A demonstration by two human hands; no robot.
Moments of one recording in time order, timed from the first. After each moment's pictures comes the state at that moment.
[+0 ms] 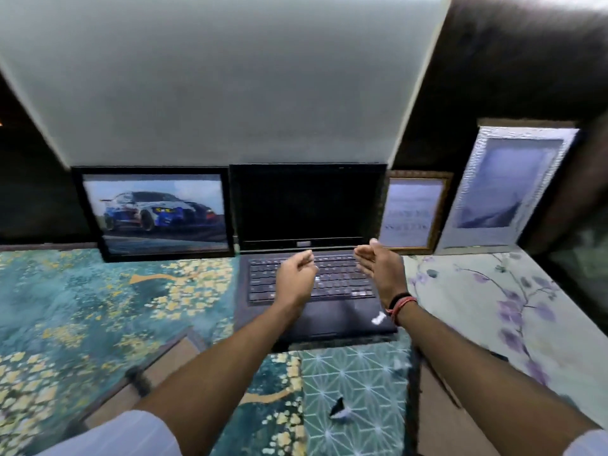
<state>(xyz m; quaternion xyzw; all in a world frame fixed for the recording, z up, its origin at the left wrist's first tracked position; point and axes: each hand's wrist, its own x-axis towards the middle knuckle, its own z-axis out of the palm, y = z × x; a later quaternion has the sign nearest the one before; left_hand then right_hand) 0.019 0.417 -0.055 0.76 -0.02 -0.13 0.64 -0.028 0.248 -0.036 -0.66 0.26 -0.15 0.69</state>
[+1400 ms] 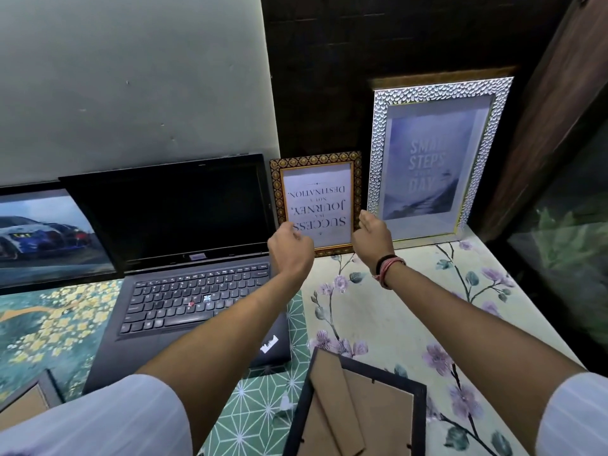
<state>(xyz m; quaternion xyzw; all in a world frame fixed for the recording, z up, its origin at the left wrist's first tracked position) 0.026 0.146 -0.039 0.87 0.01 0.00 0.49 -0.003 0.003 -0.048 -0.75 0.30 -0.09 0.58</state>
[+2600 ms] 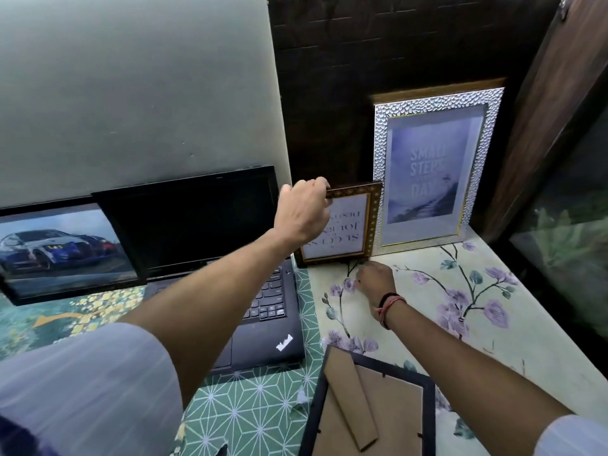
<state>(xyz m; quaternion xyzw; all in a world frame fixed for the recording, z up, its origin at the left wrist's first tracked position) 0.061 0.150 0.044 0.92 -0.32 0.16 0.16 -0.027 0.014 -0.114 -0.67 0.39 -0.02 0.63</state>
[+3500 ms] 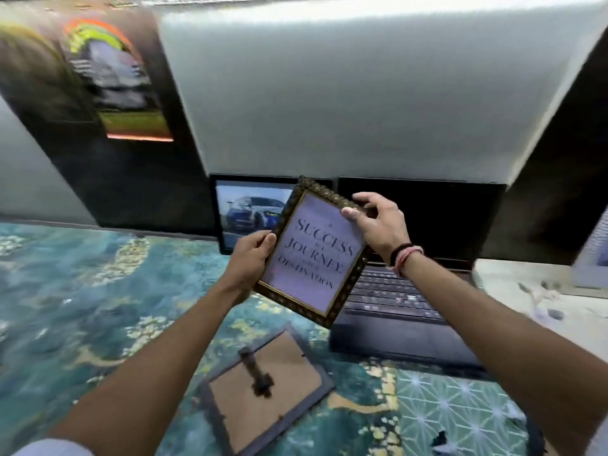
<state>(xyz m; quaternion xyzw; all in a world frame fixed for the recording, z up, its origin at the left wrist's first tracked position) 0.062 0.666 0.017 0.75 -0.04 -0.03 0.66 0.076 0.406 0.055 -0.86 0.04 -0.15 0.49</state>
